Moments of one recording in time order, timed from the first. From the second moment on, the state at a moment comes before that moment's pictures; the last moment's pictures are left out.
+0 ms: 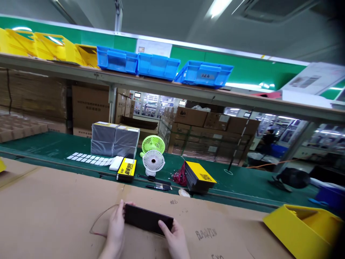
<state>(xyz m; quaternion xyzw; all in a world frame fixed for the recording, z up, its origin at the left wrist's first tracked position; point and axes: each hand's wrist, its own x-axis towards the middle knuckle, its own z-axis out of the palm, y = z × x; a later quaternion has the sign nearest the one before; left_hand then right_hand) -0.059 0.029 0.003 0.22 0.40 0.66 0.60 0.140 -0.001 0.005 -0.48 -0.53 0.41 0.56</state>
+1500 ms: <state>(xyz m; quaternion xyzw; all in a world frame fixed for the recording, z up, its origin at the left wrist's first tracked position) -0.054 0.042 -0.011 0.10 0.36 0.68 0.63 0.152 0.011 -0.013 -0.50 -0.52 0.43 0.54</state>
